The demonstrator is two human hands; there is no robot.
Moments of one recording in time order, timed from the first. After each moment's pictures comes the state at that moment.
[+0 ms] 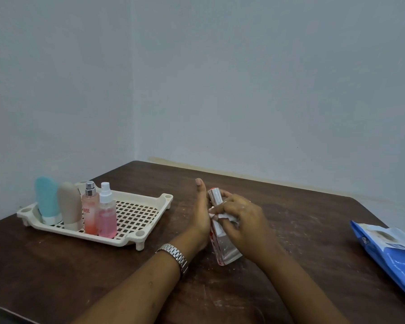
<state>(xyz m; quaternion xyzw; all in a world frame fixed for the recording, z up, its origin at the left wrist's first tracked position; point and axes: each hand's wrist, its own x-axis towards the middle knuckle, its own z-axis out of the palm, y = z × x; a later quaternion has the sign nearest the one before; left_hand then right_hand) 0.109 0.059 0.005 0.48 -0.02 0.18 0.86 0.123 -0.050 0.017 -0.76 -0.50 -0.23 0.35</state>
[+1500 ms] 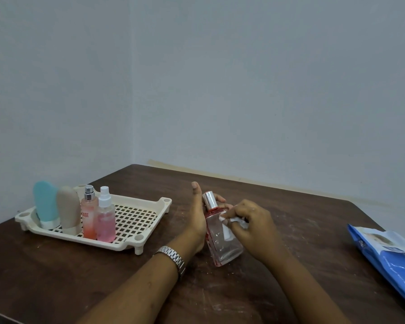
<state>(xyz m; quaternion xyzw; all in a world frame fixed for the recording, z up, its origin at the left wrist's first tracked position) 0.108 0.067 0.002 0.51 0.00 0.19 0.84 0.143 -0.062 0.008 -0.79 -0.44 -0.21 0.37</state>
